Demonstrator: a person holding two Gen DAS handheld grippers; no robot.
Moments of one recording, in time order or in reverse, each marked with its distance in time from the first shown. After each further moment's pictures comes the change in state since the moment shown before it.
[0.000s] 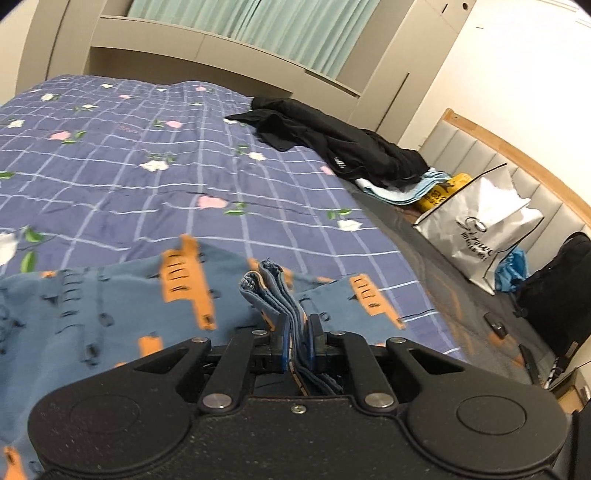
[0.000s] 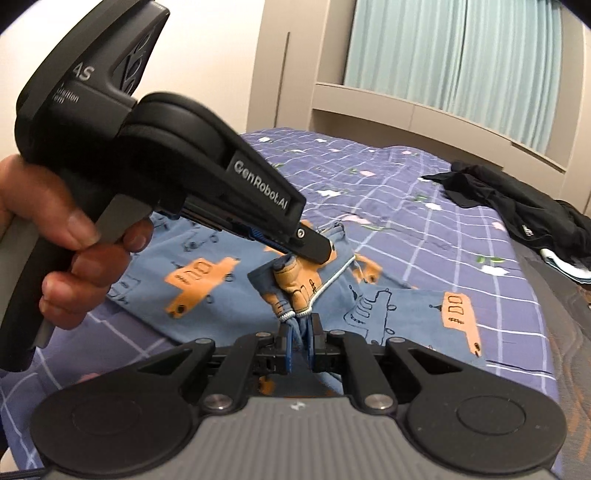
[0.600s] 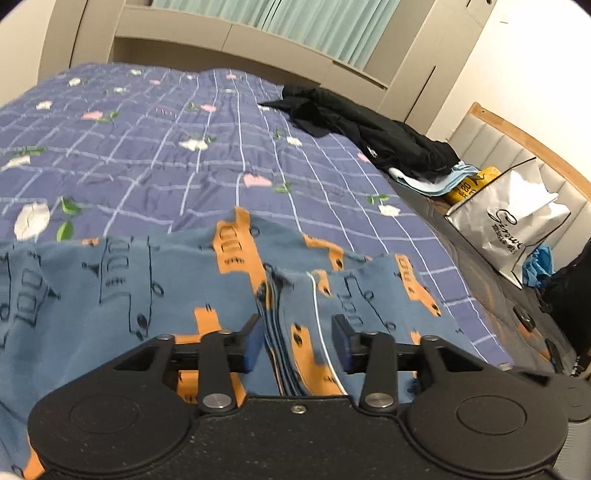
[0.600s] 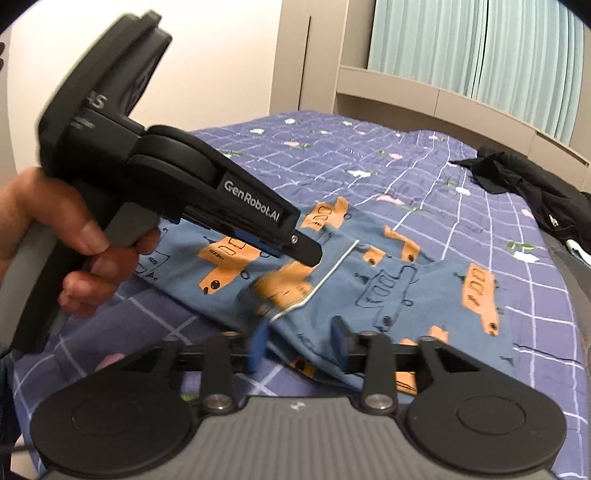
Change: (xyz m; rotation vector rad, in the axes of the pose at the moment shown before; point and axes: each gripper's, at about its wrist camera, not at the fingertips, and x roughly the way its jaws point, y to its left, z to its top) left arm 0.005 0.025 -0.014 -0.016 0.021 0.083; right arm 0.007 0.010 -0.009 -0.020 0.044 0.068
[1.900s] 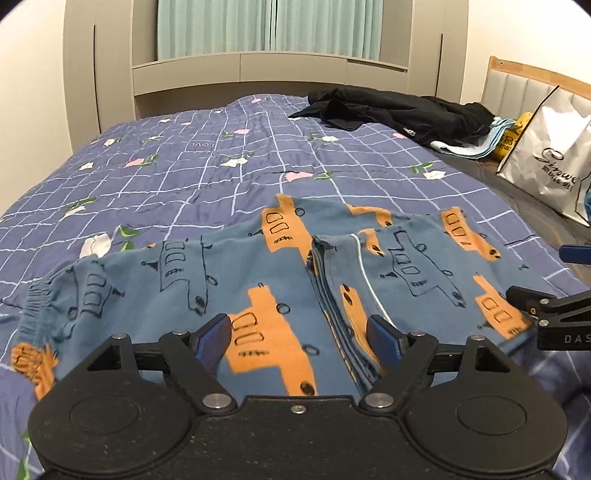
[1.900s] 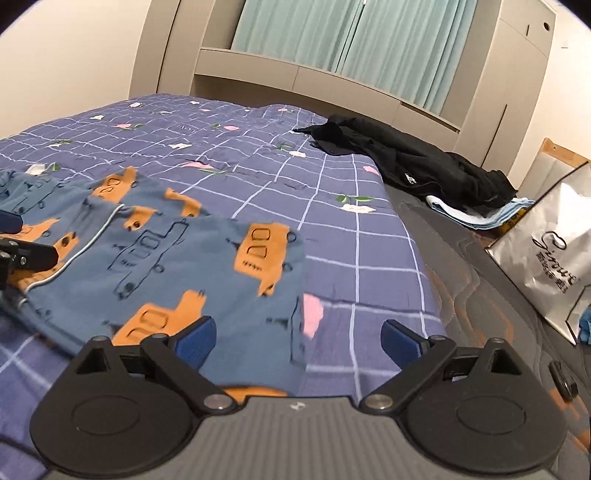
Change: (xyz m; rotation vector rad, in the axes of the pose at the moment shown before) left arm -0.014 -0.019 -0.040 0.222 -0.042 0.262; right arm 0.005 -0.087 -0.032 0.143 0.063 -0.451
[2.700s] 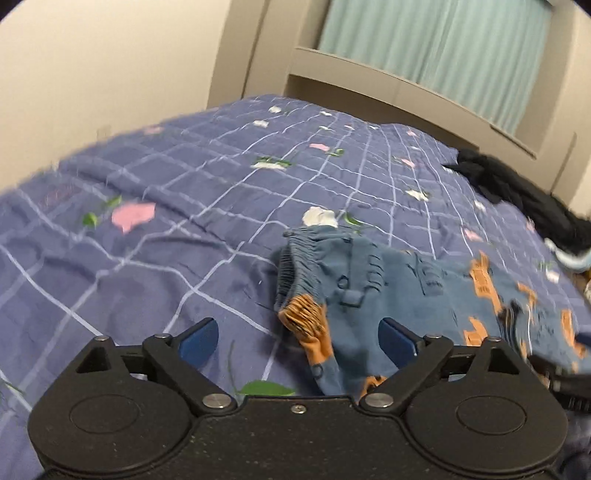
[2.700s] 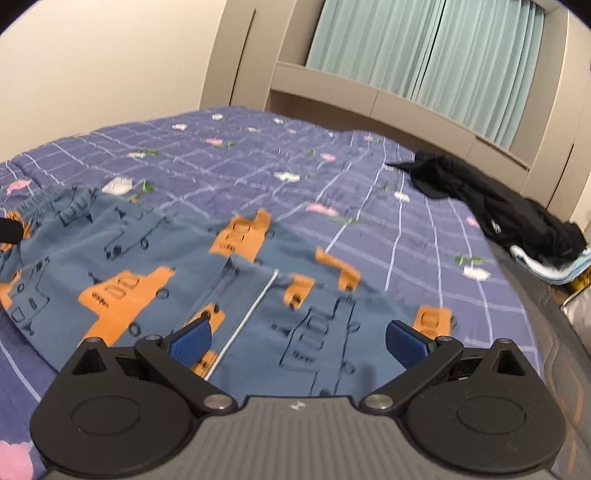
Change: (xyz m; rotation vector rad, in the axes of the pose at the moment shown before) left arm -0.061 0.161 -0.037 -0.460 -0.048 0.224; right arm 0.017 0.103 0.046 -0.107 -0.053 0.185
